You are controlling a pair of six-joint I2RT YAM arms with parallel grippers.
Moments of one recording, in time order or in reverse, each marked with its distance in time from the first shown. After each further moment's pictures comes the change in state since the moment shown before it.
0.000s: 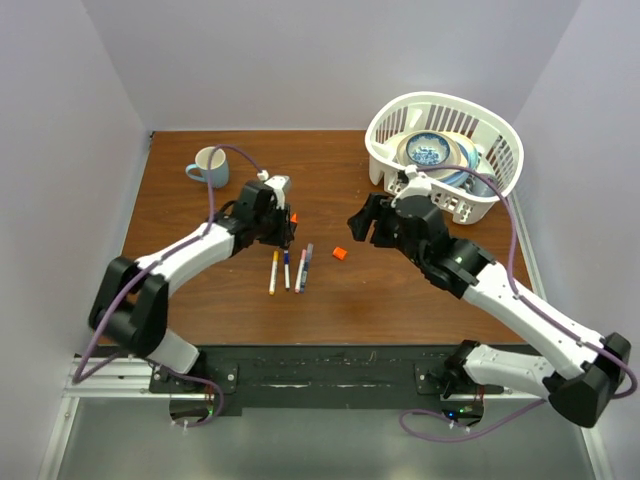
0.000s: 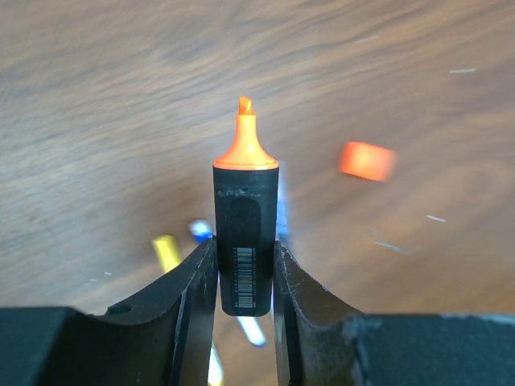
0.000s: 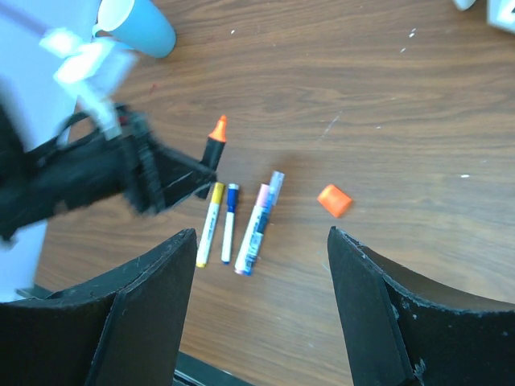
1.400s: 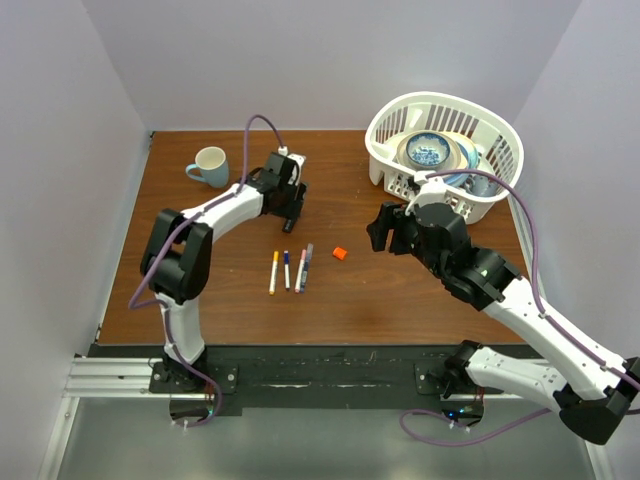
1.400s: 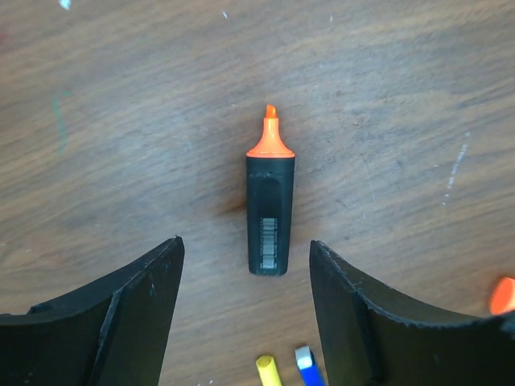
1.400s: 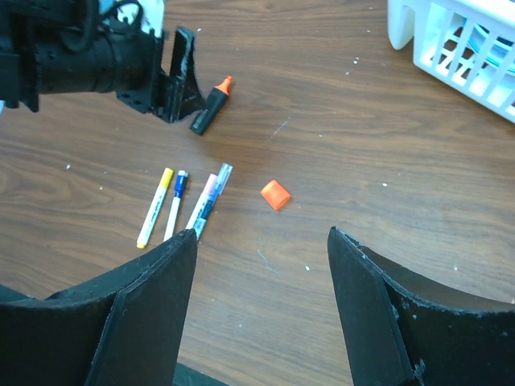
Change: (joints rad) left arm 0.025 0.394 0.435 -0.153 -0.212 0.192; right arm 0.000 -0.120 0.012 -0.123 0.042 -0.216
